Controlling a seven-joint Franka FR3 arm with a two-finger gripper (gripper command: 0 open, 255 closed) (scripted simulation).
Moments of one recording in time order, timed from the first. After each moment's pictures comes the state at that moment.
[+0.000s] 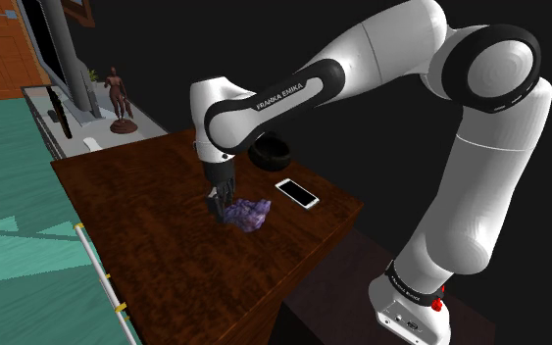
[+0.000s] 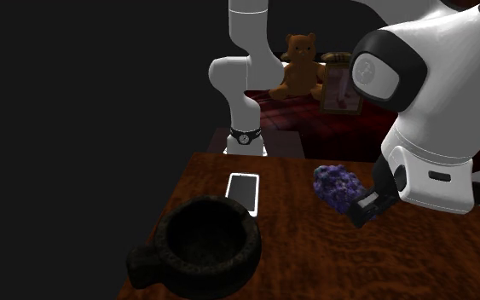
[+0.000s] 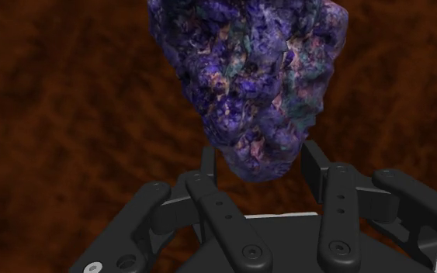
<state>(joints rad) 0.13 0.23 0.40 -2.03 0.05 2.03 -0.07</state>
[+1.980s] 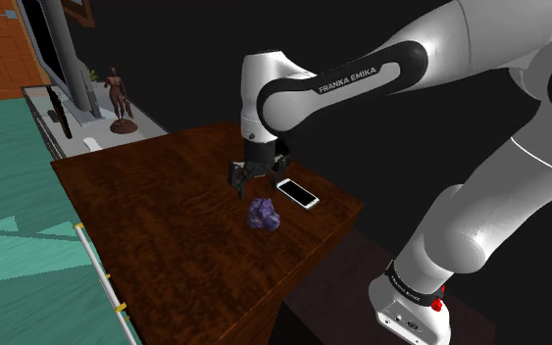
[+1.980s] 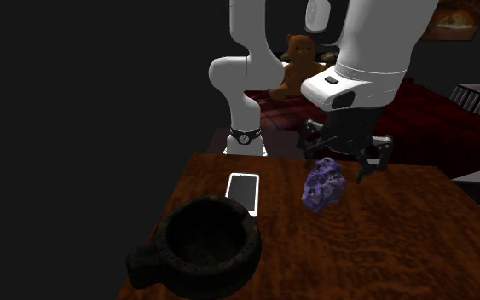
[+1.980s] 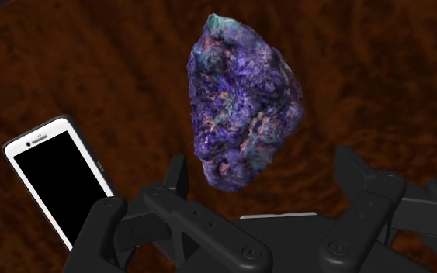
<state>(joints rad) 0.08 -0.16 0.36 -2.32 0.12 2.05 0.74</state>
